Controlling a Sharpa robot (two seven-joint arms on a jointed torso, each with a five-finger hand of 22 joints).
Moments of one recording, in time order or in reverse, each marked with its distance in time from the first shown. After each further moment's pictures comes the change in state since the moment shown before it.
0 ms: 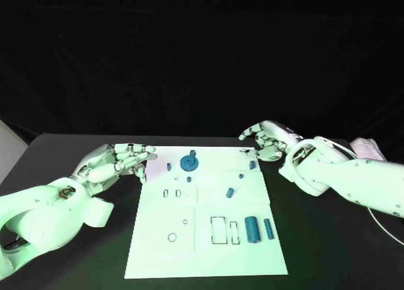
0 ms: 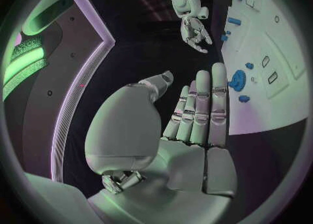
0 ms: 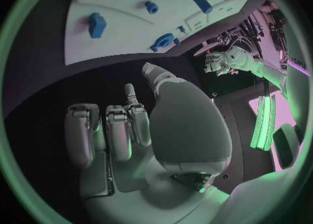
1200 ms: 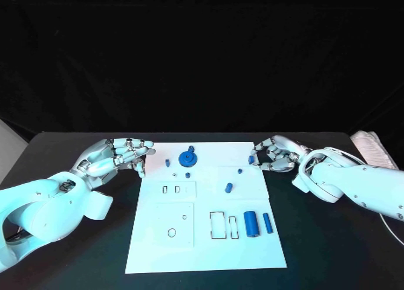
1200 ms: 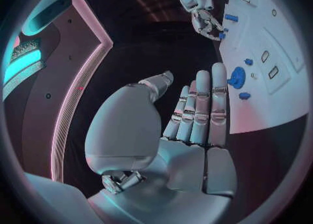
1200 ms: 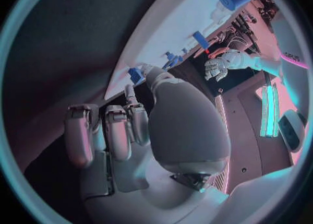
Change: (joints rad) left arm -0.001 0.014 0.000 -0.037 -0.008 0.014 0.001; left_hand 0.000 0.000 0.000 0.000 0.000 0.000 0.000 0.000 0.000 0.000 0.000 0.000 0.000 0.000 0.000 0.000 0.000 0.000 0.000 0.000 0.000 0.000; right arm -0.085 -0.018 -0.010 -0.120 0.119 0.140 0.132; right_hand 0.031 -0.005 -0.024 -0.012 0.014 -0.015 0.001 -0.004 -0.006 -0.004 0.010 -0.004 0.001 0.000 0.000 0.000 0.000 0.000 0.000 0.007 0.000 -0.001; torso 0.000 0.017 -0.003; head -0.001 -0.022
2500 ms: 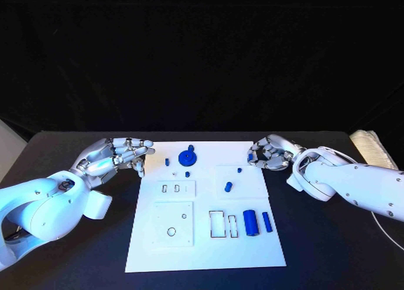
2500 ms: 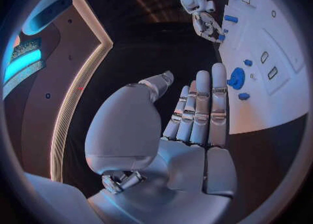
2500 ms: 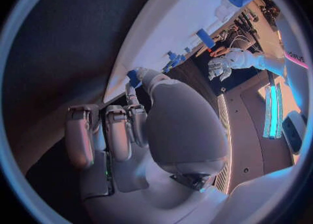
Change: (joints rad) left arm 0.000 -0.003 0.000 0.000 -0.002 0.009 -0.006; left_hand 0.000 0.000 0.004 -0.004 0.000 0.000 0.000 0.000 0.001 0.000 0.000 0.000 0.000 -0.007 0.000 0.000 -0.001 0.000 -0.005 0.005 0.005 0.003; right arm -0.004 0.037 0.000 -0.016 0.006 -0.017 -0.039; right_hand 0.016 0.037 0.067 -0.006 -0.033 0.054 -0.021 0.025 0.000 0.004 -0.011 0.026 0.000 0.000 0.000 0.000 0.001 0.000 0.000 0.000 0.019 0.000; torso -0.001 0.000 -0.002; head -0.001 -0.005
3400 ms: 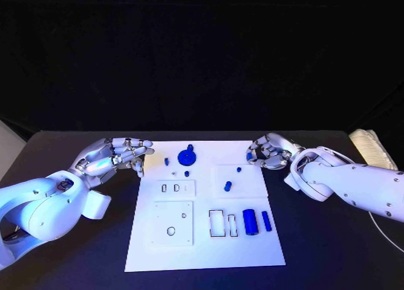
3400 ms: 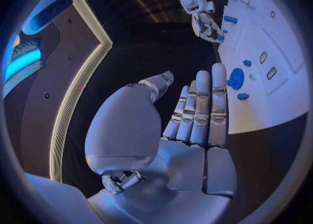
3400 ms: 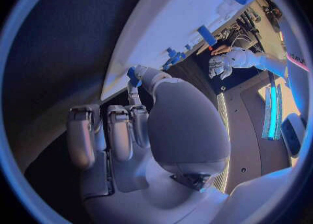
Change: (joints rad) left arm 0.000 -0.004 0.000 0.001 -0.001 0.004 -0.007; left_hand 0.000 0.000 0.000 0.000 0.000 0.000 0.000 0.000 0.000 0.000 0.000 0.000 0.000 0.000 0.000 0.000 0.000 0.000 0.000 0.000 0.000 0.001; right arm -0.003 0.004 0.000 0.015 -0.001 -0.049 -0.009; right_hand -0.002 0.034 0.095 -0.043 -0.024 0.070 -0.028 0.067 0.006 0.004 -0.032 0.008 0.000 0.002 -0.031 0.000 0.000 0.000 0.000 -0.029 0.008 0.000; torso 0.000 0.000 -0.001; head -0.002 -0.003
